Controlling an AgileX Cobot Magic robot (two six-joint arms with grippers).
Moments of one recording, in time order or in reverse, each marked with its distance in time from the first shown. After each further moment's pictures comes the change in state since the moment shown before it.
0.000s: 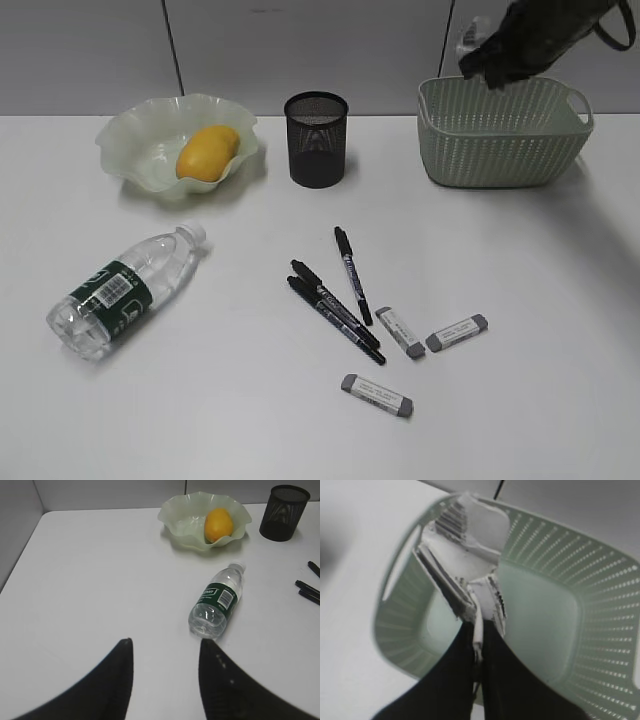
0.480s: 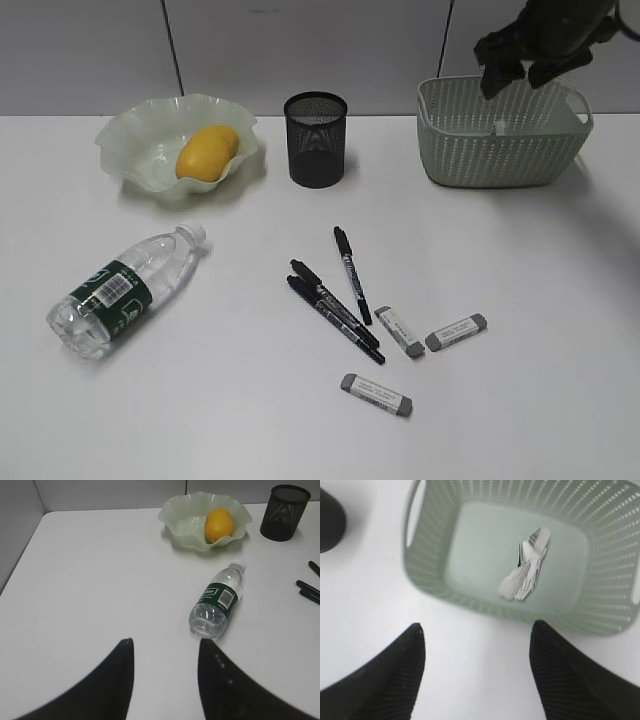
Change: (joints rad) left arm 0.000 0.000 0.000 0.004 0.000 0.000; right arm -0.020 -0.039 -0.090 0.073 0.284 0.035
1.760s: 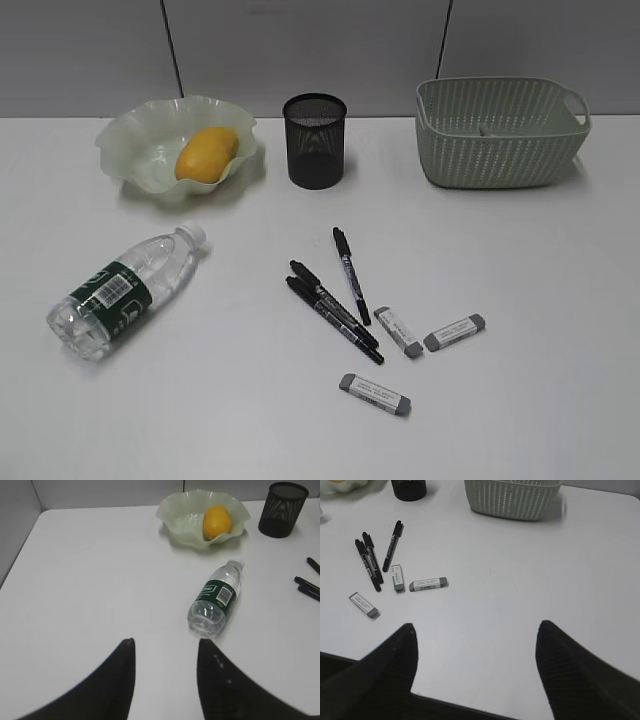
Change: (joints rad) left arm 0.001 0.015 0.000 -0.004 -0.003 0.004; right arm 0.003 -2.101 1.348 0.046 0.157 0.024
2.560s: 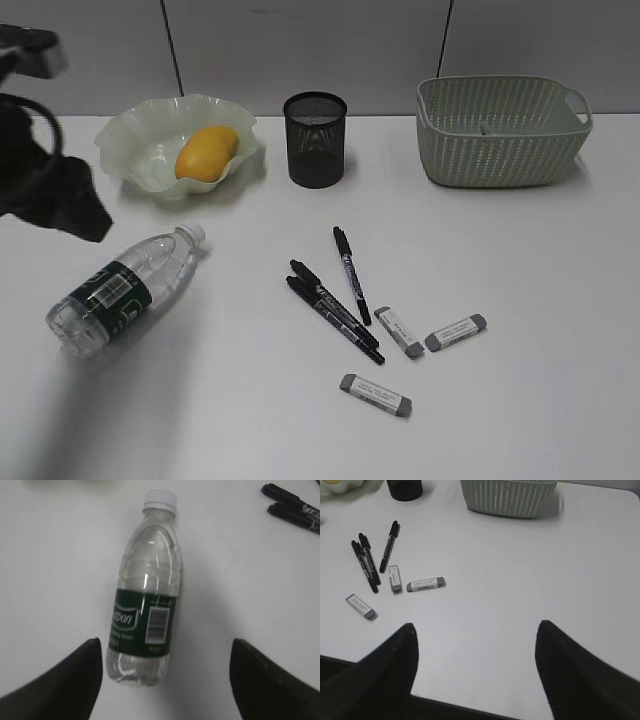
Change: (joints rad) left arm -0.210 1.495 -0.532 -0.149 -0.185 0.247; right arm 0.000 -0.001 0.005 -0.012 -0.001 0.028
